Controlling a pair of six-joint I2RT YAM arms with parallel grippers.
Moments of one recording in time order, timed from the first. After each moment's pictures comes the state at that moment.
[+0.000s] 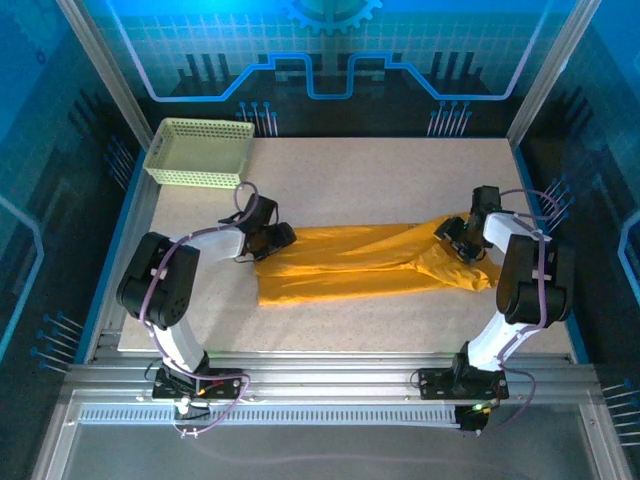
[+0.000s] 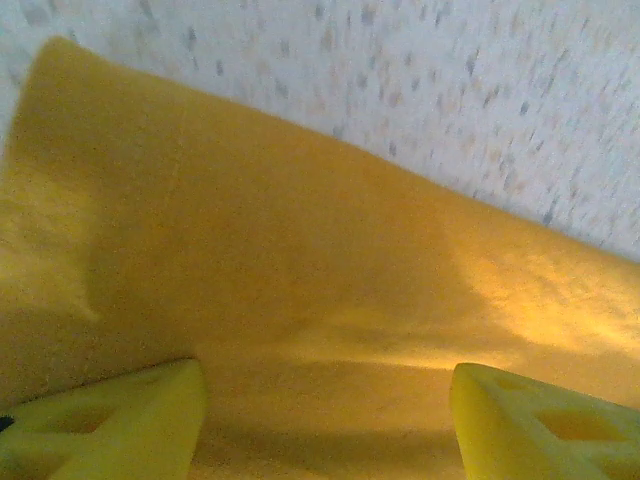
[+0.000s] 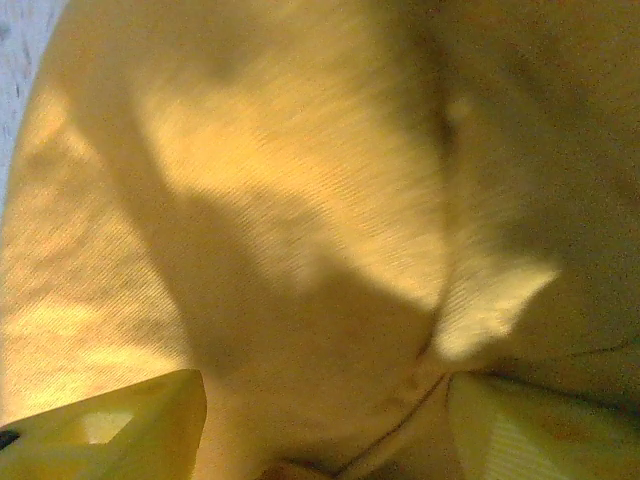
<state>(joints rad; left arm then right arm) -0.32 1.75 0.95 -0.23 0.08 -0.84 -0.19 1.72 1.00 -0.52 -0.20 0.62</state>
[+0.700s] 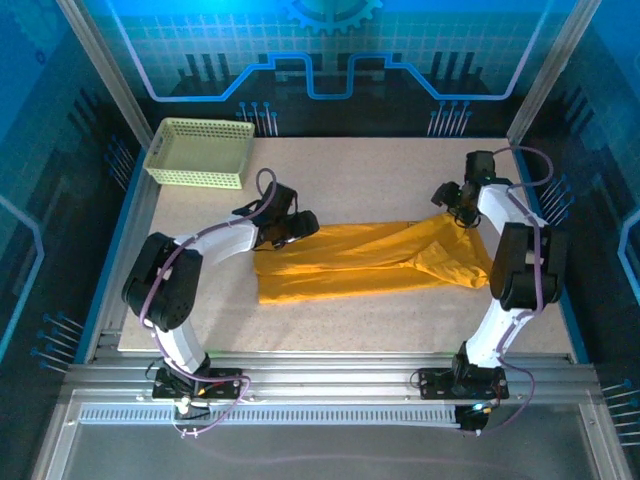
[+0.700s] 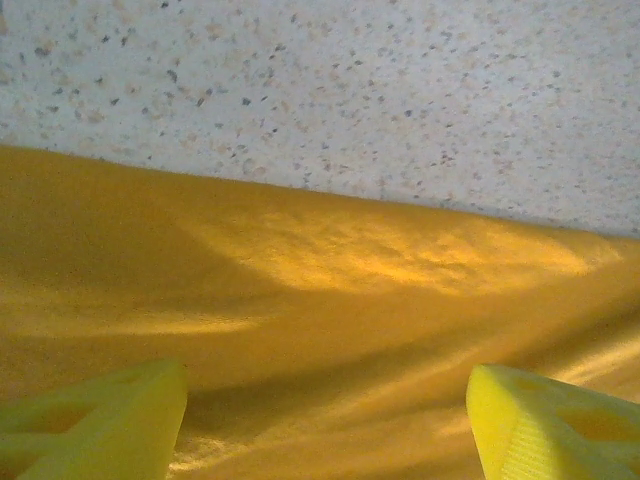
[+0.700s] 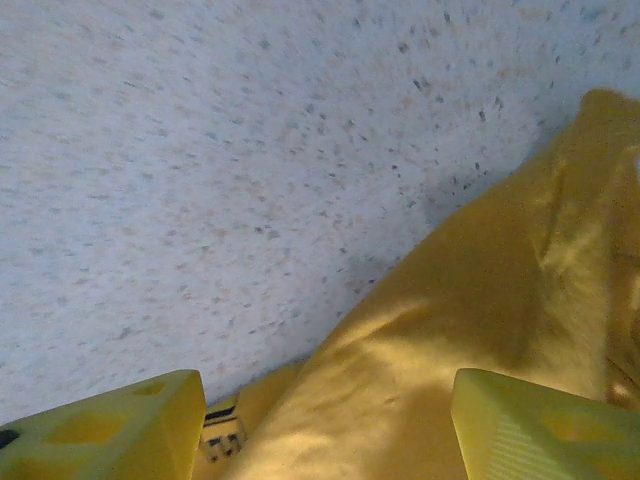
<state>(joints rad) -0.43 1.76 1.10 -0.29 0.10 -0.80 -0.11 1.85 1.32 -0.58 -0.10 0.52</state>
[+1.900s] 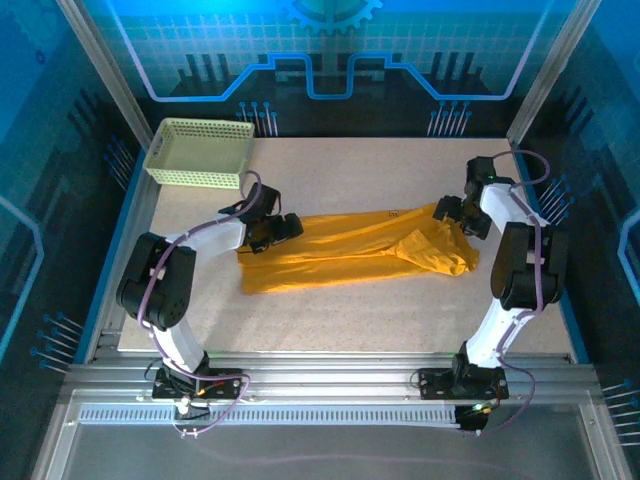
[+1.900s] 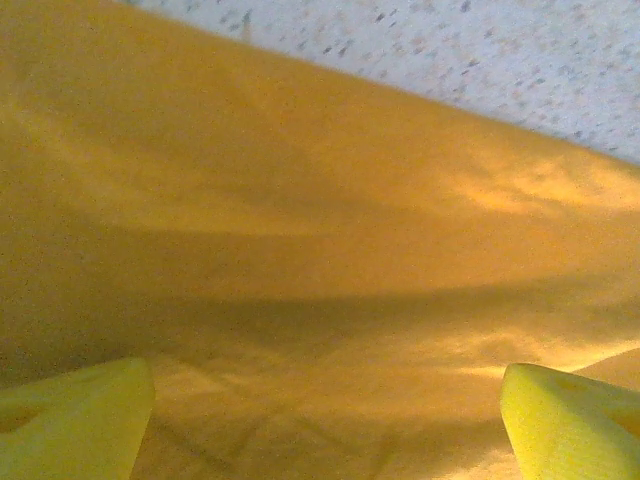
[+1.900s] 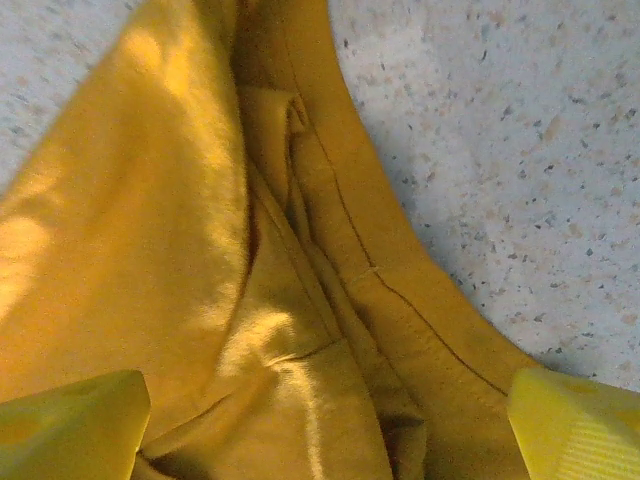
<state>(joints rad) -0.33 1.74 1.05 -0.37 0.09 -0.74 -0.12 1.84 1.33 -0.79 0.00 0.35</state>
